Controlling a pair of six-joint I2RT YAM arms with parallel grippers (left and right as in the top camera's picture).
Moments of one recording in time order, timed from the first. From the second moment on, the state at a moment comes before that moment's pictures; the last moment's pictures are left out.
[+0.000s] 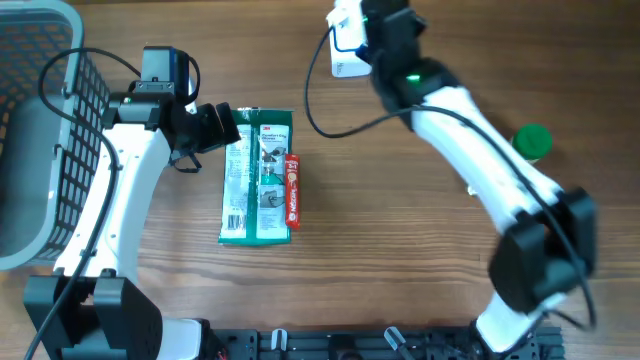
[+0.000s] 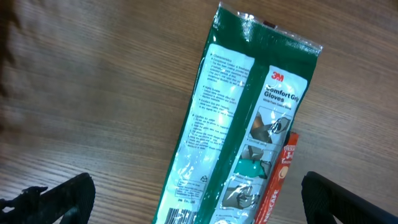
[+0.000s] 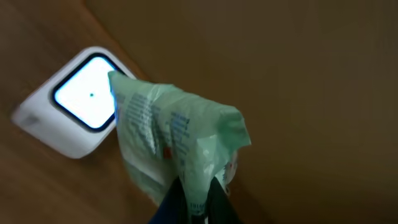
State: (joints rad) left arm -0.05 1.59 1.35 -1.01 0.02 -0.38; right arm 0.44 1.85 1.60 -0.31 0.43 -0.71
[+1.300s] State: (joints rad) left arm -0.05 1.59 1.35 -1.01 0.02 -0.38; right arm 0.26 1.79 1.26 -0.65 -0.10 0.30
